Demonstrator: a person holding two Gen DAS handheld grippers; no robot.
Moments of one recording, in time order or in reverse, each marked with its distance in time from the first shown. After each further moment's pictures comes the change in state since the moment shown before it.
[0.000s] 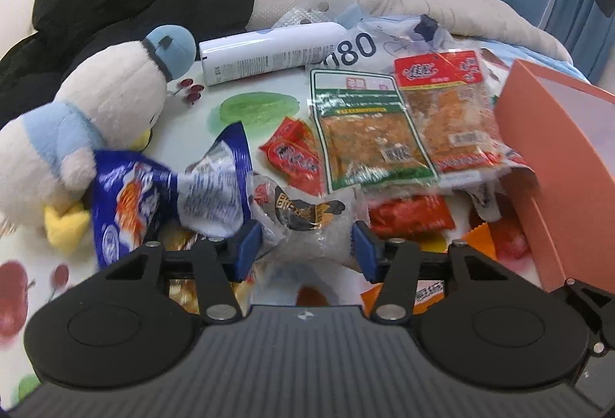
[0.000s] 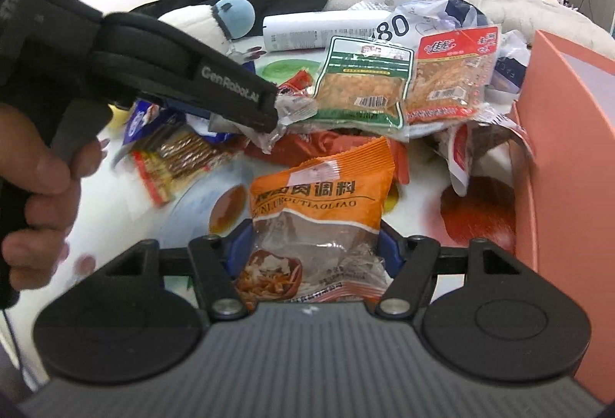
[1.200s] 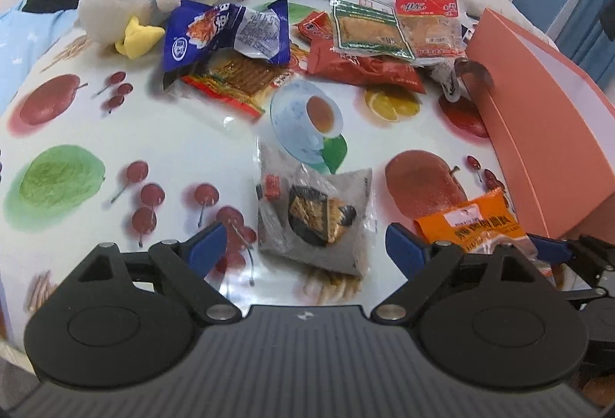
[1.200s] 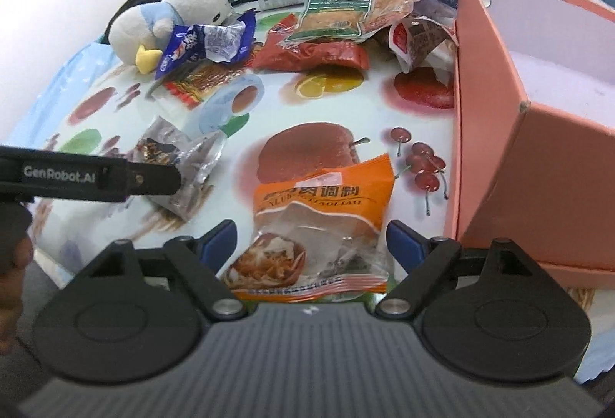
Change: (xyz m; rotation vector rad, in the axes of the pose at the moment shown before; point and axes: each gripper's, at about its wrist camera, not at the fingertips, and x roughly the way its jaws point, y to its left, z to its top) left arm -0.092 0.011 -0.135 -0.160 0.064 -0.029; right arm -0.085 -0.005 -0.081 0.079 0.079 -0.009
